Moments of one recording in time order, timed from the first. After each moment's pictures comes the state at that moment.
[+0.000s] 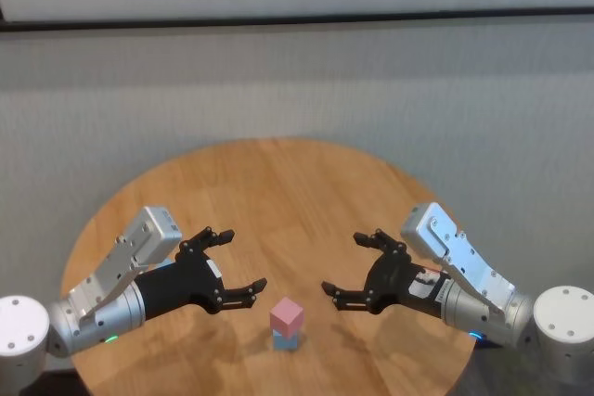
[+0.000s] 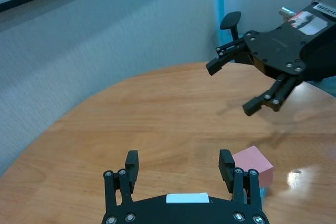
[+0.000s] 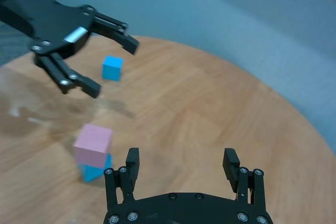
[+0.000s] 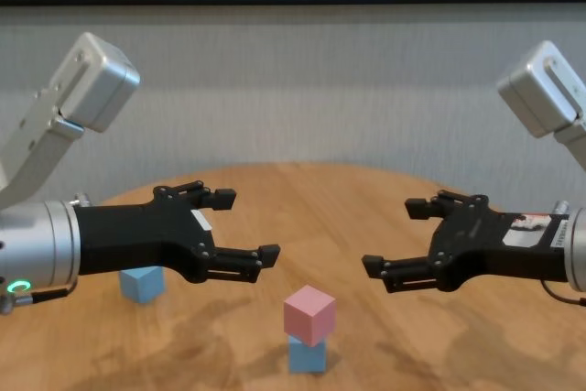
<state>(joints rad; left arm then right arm) -0.43 0.43 0.51 -1.16 -0.21 -0.23 -0.65 0.42 0.41 -0.55 -1.24 0.13 -0.03 0.54</state>
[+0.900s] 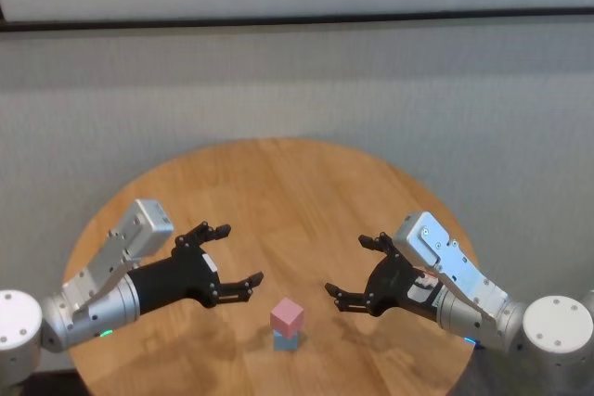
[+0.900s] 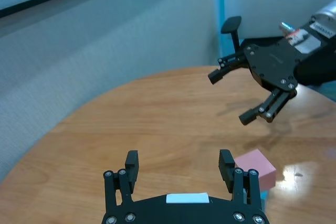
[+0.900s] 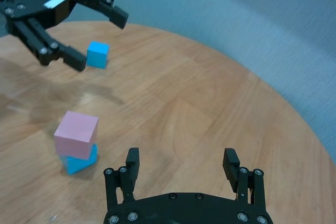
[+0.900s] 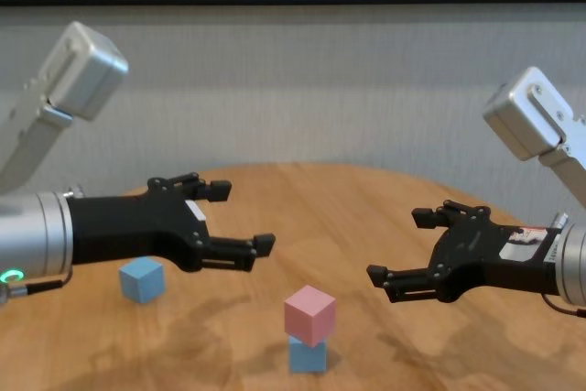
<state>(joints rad) -0.44 0.44 0.50 -1.16 -0.23 -0.23 -0.66 0.42 0.40 -0.54 -1.19 0.08 -0.04 0.48</state>
